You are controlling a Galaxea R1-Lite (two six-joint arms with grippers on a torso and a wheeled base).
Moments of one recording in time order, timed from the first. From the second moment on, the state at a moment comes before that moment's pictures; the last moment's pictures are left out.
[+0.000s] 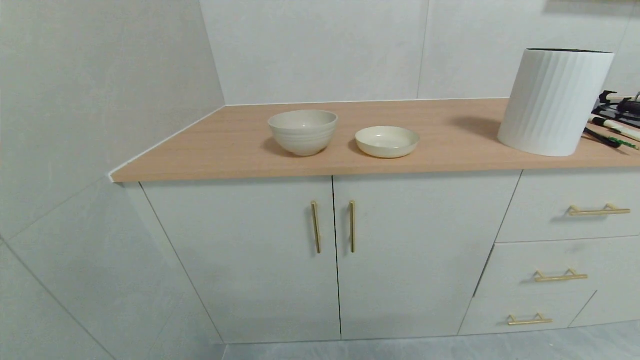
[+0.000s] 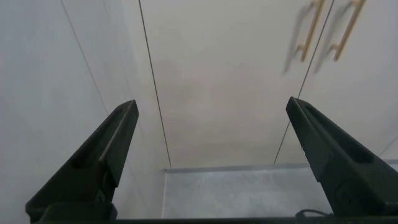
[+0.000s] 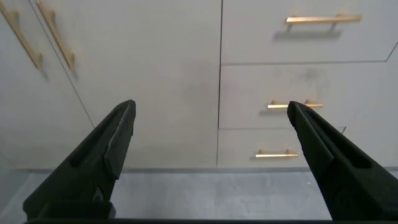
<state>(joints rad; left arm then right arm) 0.00 0.00 0.00 0.00 -0.01 0.00 -0.01 0.00 0.00 0.00 0.04 0.01</state>
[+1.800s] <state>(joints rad) 0.00 0.00 0.00 0.00 -0.01 0.00 -0.01 0.00 0.00 0.00 0.04 0.01</state>
